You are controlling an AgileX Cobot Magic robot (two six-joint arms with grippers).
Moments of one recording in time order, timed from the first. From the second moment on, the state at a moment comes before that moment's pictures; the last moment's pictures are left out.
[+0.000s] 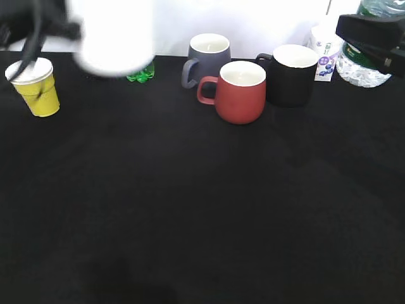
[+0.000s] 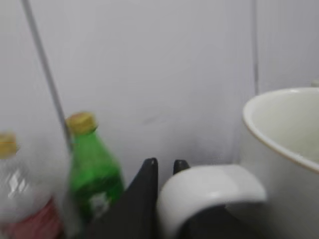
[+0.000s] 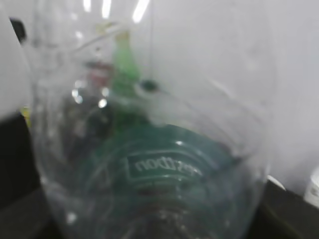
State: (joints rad) left arm -0.26 1.44 -0.76 0.50 -0.66 -0.32; right arm -0.03 1.32 -0.63 -1.08 -0.92 0.82
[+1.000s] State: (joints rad) left arm -0.23 2.22 -1.02 0.24 -1.08 -0.13; right arm -0.03 1.35 -0.63 -1.08 -0.92 0.82
